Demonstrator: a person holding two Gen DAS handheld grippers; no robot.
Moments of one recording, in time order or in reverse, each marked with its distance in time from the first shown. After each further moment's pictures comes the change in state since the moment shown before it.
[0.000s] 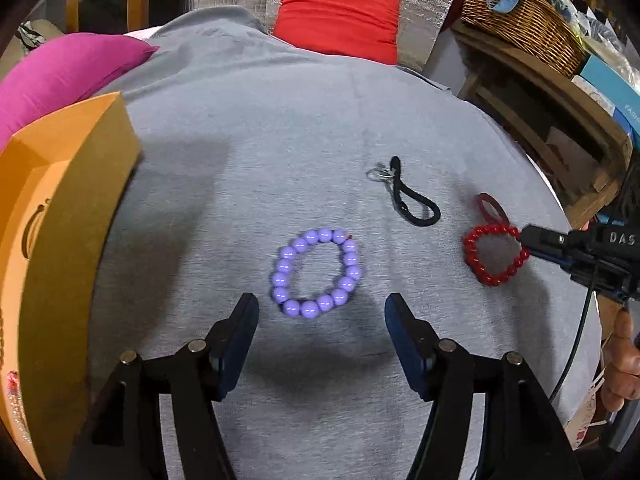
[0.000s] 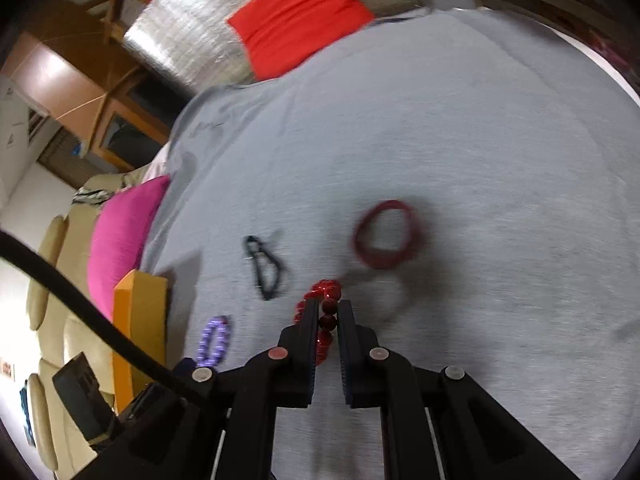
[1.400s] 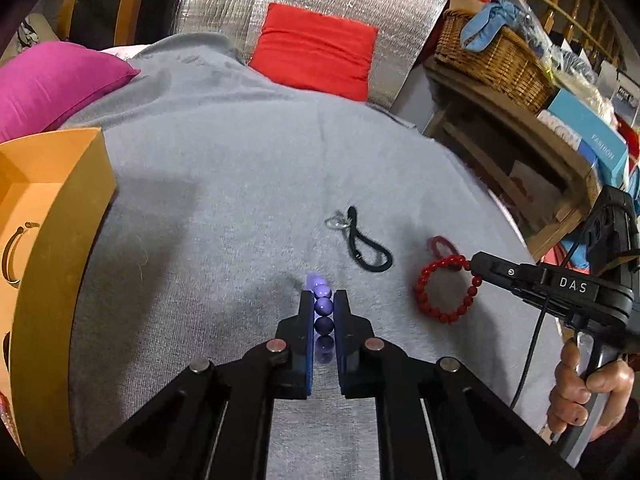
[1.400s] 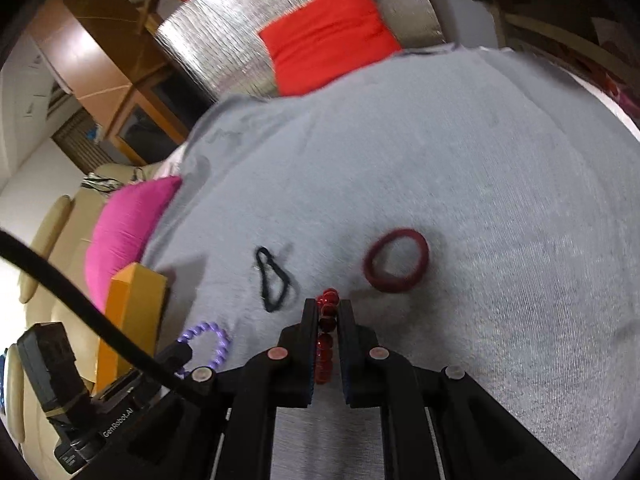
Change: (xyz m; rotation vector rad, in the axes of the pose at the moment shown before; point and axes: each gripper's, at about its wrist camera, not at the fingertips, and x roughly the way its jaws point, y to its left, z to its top) left arm -0.027 0.000 0.011 -0.020 -0.129 -0.153; right arm -0.006 0.020 -0.008 -0.147 -0.119 0.029
